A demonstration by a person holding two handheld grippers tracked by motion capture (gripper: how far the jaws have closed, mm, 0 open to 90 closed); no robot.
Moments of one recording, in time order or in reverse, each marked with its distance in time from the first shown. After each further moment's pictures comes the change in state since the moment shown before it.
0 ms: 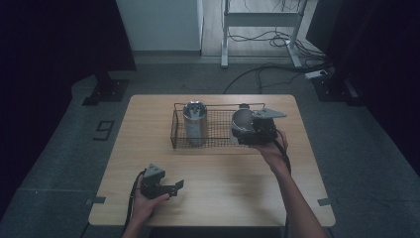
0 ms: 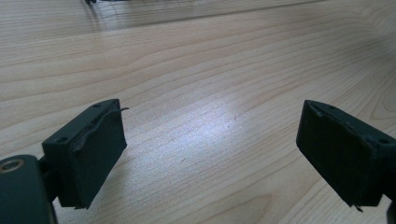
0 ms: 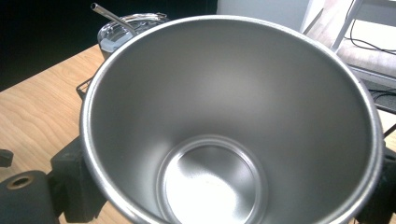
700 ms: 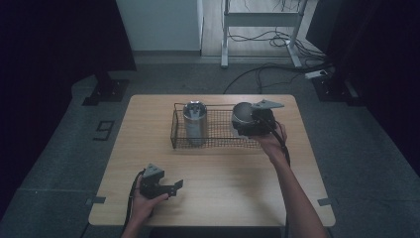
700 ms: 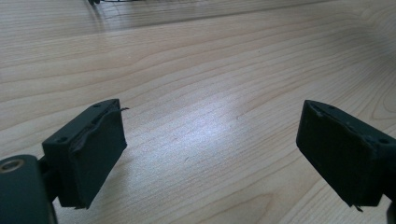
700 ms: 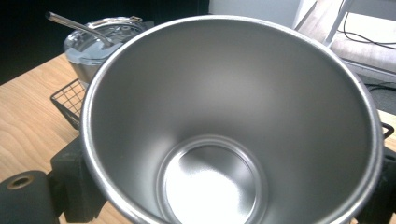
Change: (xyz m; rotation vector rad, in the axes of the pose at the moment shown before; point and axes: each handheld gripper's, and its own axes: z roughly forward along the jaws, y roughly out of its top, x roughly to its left) left arm 0.002 0.000 -0.002 -0.003 0.001 -0.002; right arm -0.017 0.014 0.018 0.029 -0.024 0.016
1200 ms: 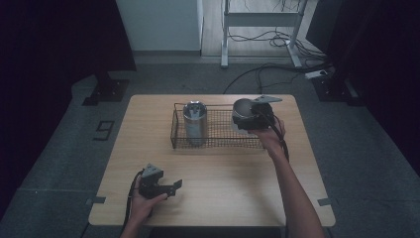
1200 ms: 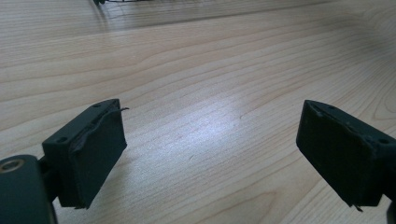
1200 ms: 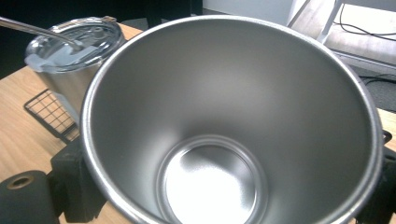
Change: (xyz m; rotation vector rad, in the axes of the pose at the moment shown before) left arm 0.003 -0.001 -0.002 -0.001 0.002 -0.002; right arm -0.016 0.006 0.020 0.021 -0.017 0.024
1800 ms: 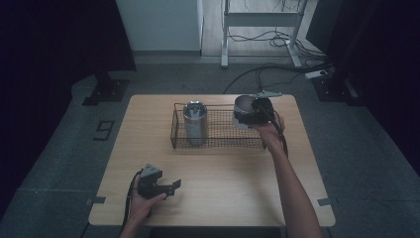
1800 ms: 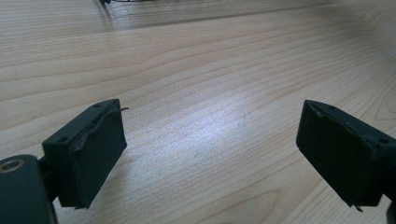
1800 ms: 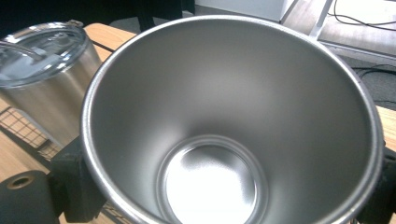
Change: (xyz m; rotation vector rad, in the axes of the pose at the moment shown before) left arm 0.002 -0.001 -0.001 -0.003 0.001 -0.006; right arm -0.018 0.005 0.019 0.015 -0.017 0.037
